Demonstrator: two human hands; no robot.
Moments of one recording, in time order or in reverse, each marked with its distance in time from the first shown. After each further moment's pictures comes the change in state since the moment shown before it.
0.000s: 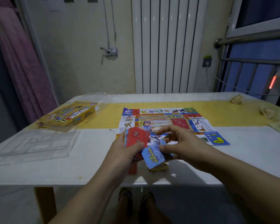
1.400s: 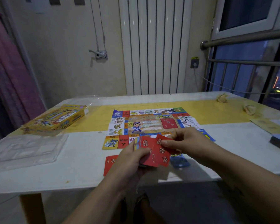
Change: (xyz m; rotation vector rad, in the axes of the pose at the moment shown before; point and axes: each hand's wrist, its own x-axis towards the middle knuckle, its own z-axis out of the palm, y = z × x) left_hand -0.014 -0.008 0.039 -0.155 -0.211 -0.157; right_hand -0.010 0.020 -0.035 -0.058 0.142 0.020
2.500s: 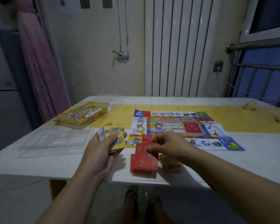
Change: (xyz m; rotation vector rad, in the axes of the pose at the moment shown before) left_hand -0.011 0.040 -0.103 -0.242 0.338 0.265; right_hand 0.038 -0.031 0.084 -0.235 -0.219 -0.058
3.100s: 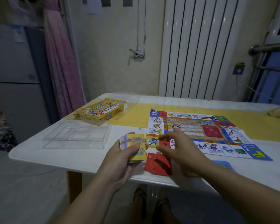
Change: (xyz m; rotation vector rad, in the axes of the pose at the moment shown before) left_hand -0.016 -0.004 -0.020 0.003 -0.021 -0.140; right_hand 0.016 0.000 0.031 -0.379 0.243 -0.161
